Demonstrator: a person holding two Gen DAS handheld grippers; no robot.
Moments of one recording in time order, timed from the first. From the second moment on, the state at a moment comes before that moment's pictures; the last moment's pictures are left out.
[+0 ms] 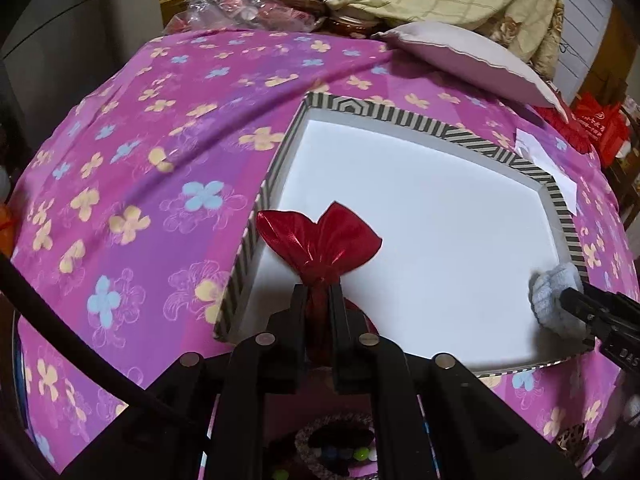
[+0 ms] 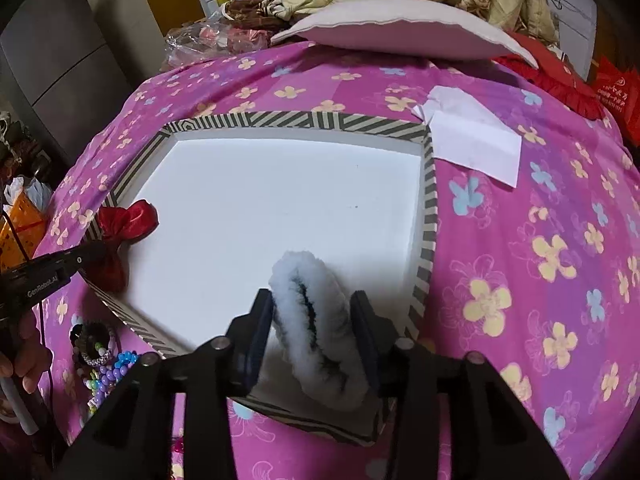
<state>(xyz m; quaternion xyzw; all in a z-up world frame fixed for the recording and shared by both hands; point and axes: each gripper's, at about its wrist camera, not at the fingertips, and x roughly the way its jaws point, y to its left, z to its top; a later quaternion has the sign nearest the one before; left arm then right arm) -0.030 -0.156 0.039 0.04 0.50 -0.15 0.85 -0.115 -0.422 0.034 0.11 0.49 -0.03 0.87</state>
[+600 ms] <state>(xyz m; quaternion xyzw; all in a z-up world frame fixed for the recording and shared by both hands) -0.088 -0.136 0.095 0.03 0.44 -0.15 0.89 -0.195 -0.401 0.095 0.14 0.40 0.00 0.91</state>
